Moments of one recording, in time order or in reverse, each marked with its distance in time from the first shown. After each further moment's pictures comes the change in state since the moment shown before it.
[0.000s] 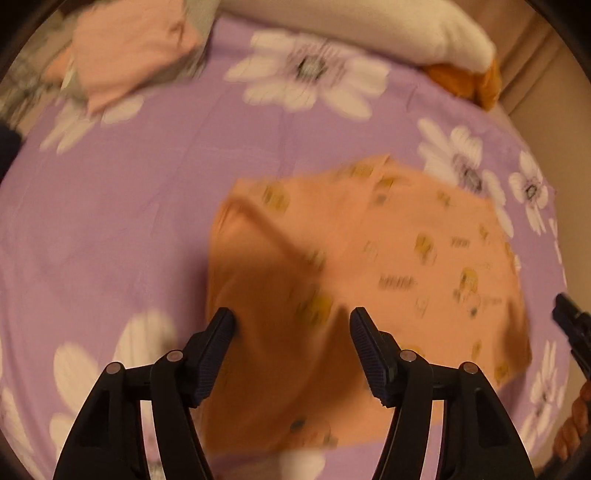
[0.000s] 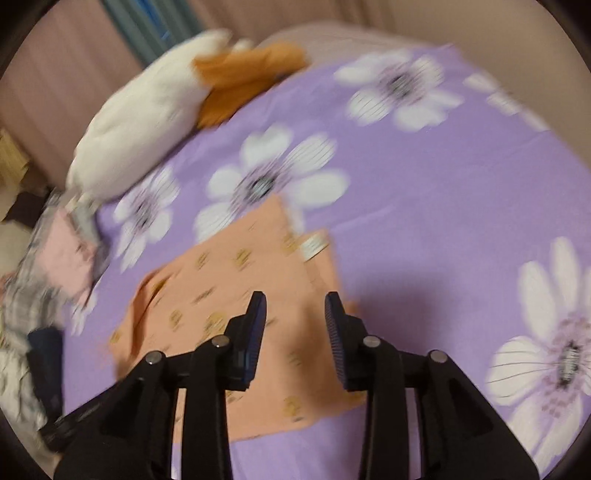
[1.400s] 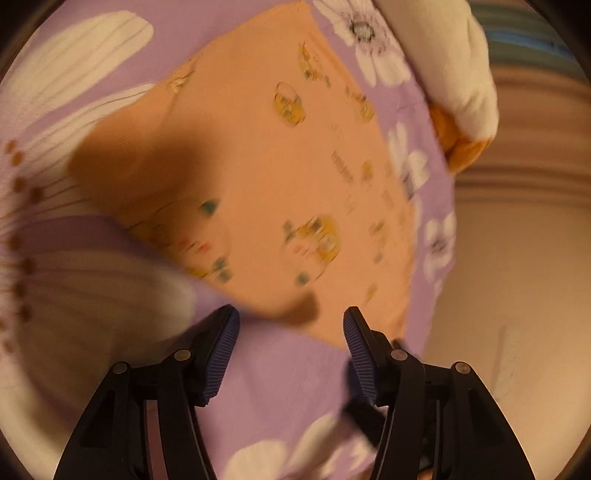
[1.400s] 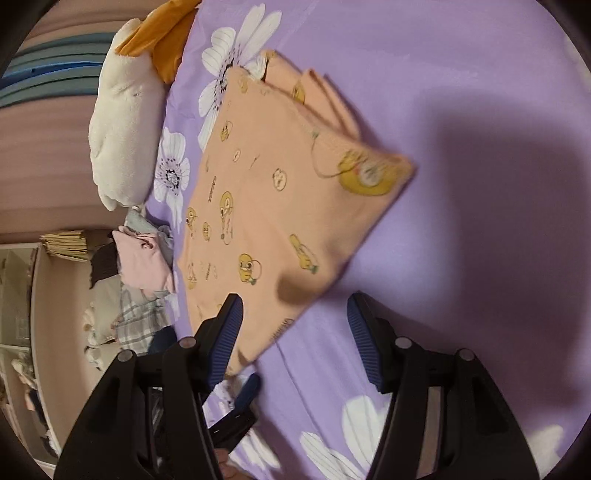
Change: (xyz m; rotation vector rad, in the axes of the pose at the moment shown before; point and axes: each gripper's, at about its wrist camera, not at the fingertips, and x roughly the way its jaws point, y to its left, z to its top) left arm 0.024 0.020 -0.094 -0.615 0.152 -0.566; right arm 0.039 -0.049 -0.116 0.561 0.287 0.443
